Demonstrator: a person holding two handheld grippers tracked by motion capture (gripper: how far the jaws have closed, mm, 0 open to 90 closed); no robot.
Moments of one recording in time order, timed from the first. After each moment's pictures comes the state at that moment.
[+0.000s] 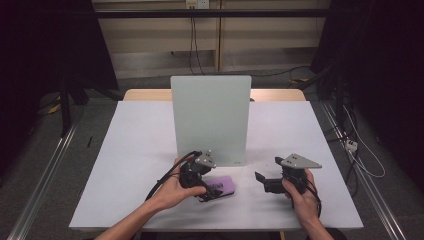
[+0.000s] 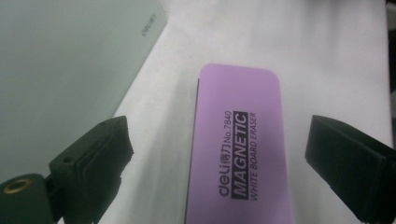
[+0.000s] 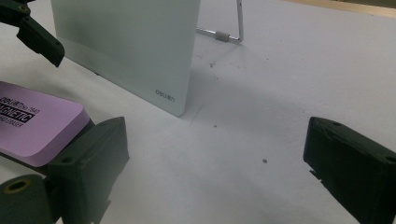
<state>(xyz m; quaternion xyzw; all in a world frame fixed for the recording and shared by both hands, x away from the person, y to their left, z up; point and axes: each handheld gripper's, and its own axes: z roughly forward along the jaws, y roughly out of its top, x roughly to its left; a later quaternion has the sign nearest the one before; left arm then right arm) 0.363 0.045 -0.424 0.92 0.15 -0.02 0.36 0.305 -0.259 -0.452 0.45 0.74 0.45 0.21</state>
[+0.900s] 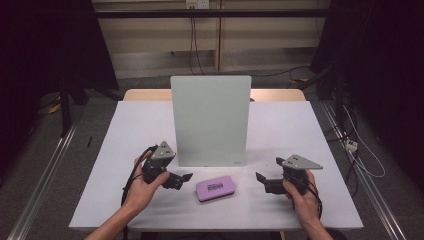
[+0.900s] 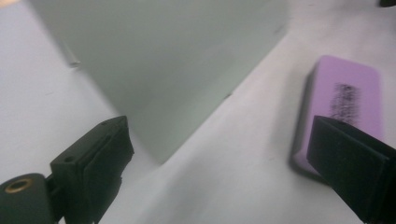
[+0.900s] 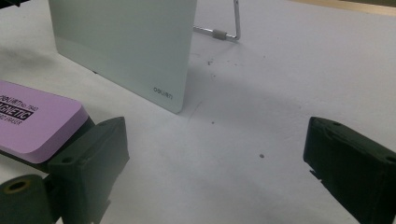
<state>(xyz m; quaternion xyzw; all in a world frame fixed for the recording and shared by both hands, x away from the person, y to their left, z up) 0.365 0.140 -0.417 0.86 0.28 0.12 0.40 0.302 -0.261 -0.452 0.45 0.74 0.45 0.22</state>
